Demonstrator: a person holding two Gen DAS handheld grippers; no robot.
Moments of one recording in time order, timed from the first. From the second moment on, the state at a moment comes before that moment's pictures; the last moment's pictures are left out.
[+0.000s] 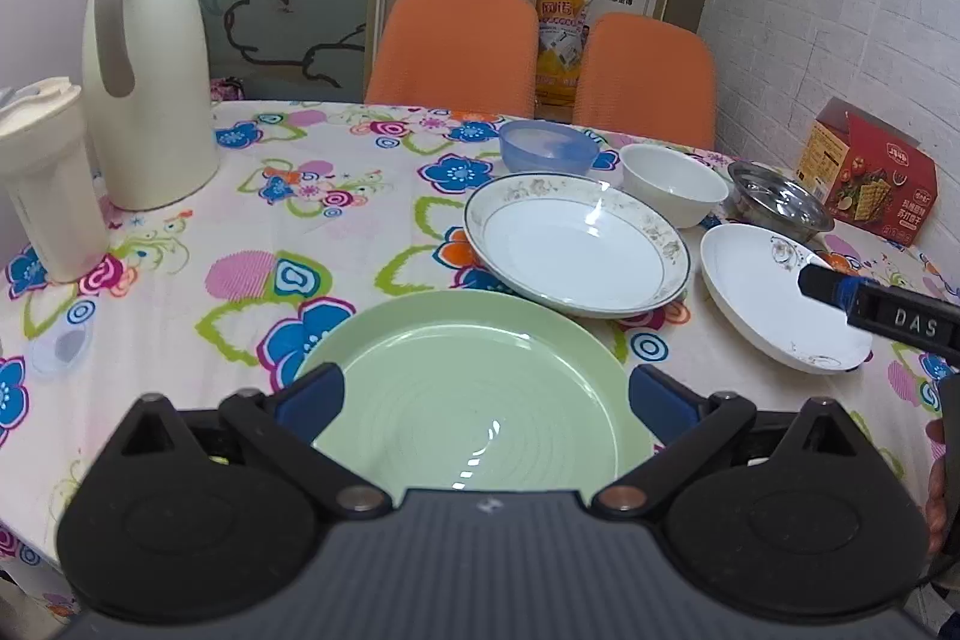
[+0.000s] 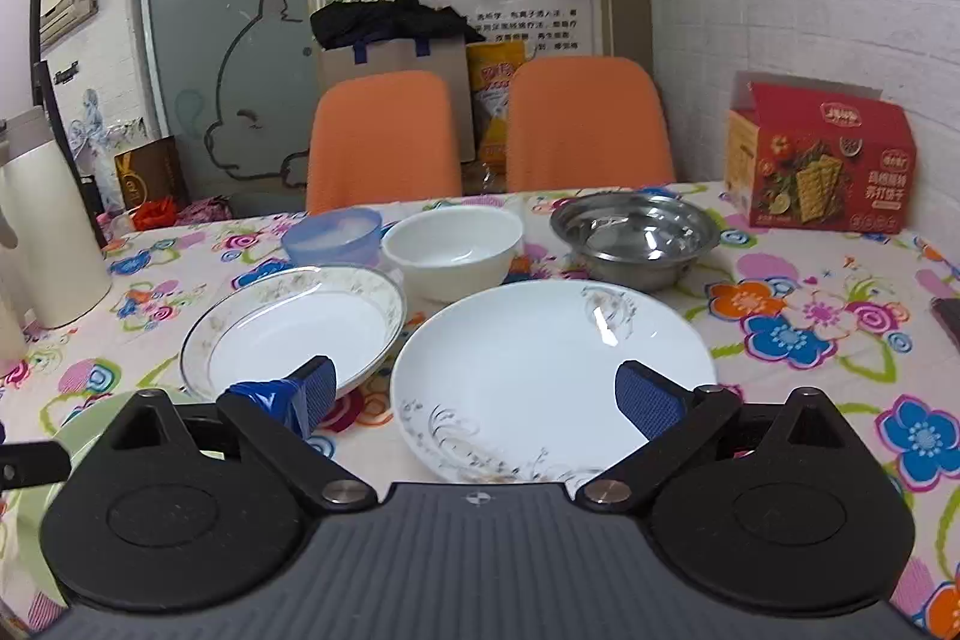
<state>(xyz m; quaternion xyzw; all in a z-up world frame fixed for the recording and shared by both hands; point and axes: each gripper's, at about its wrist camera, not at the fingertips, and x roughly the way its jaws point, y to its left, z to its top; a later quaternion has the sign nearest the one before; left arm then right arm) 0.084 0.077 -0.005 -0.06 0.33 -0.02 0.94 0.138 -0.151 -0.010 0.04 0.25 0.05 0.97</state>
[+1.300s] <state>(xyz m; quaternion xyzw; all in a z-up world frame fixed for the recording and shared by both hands) 0.294 0.126 -0.036 -0.06 0.41 -0.04 0.91 0.310 -0.056 -0.048 0.00 0.38 0.16 0.91</state>
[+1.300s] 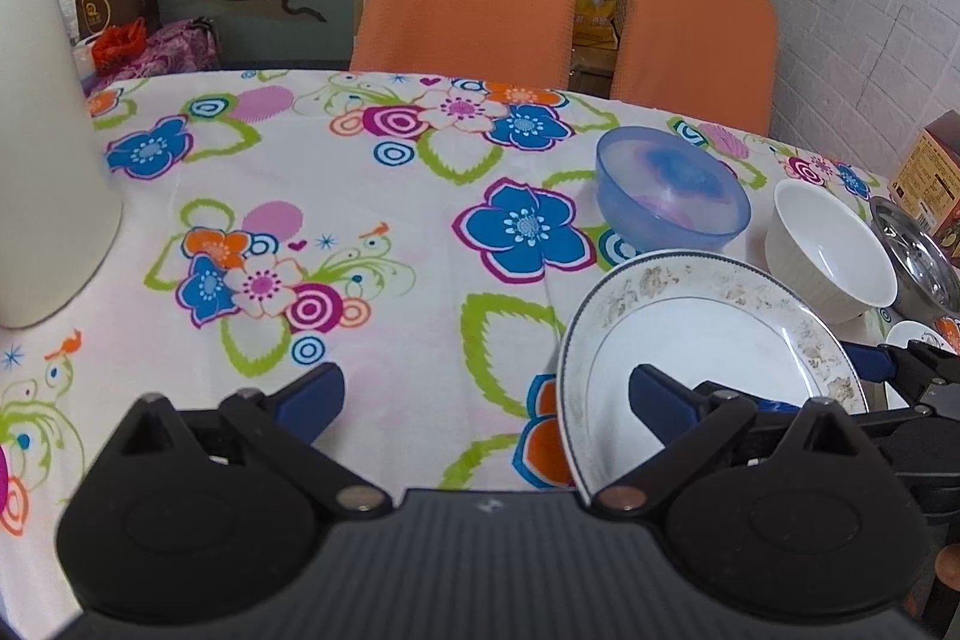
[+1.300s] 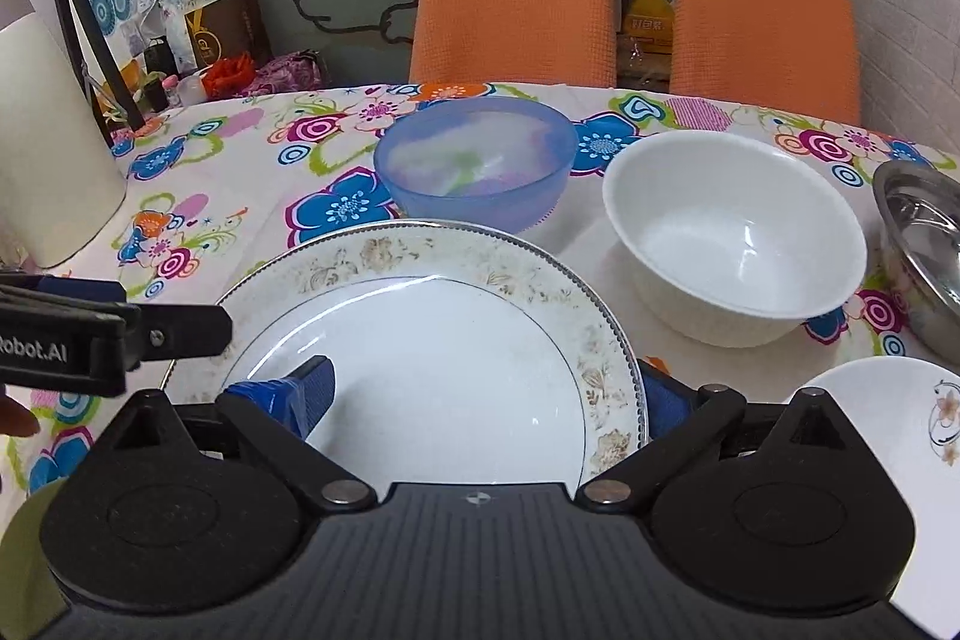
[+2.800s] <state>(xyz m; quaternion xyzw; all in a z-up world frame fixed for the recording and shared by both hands) 0.263 0.108 -0.012 -0.07 0.41 -0.06 0.91 0.248 -0.041 -0.024 0.03 0.32 0.21 0.92</state>
